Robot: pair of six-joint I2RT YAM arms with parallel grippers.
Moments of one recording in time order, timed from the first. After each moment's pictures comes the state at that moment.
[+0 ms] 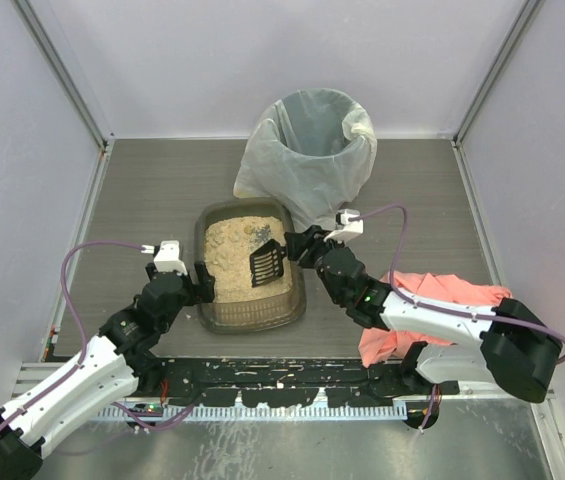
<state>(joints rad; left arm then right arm) -0.68 0.56 0.32 -0.26 -0.44 -0.48 0.95 1.19 0.54 0.52 0.58 0.68</state>
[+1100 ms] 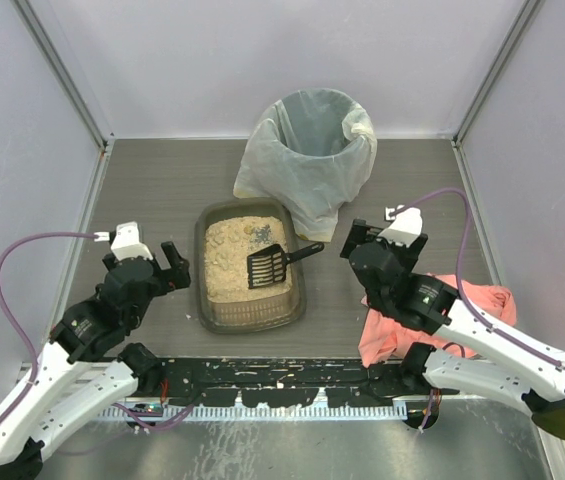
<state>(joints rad) -0.68 0.53 0.75 -0.76 -0.57 -0.59 0.95 0.84 0.82 -0.53 1.06 0.63</state>
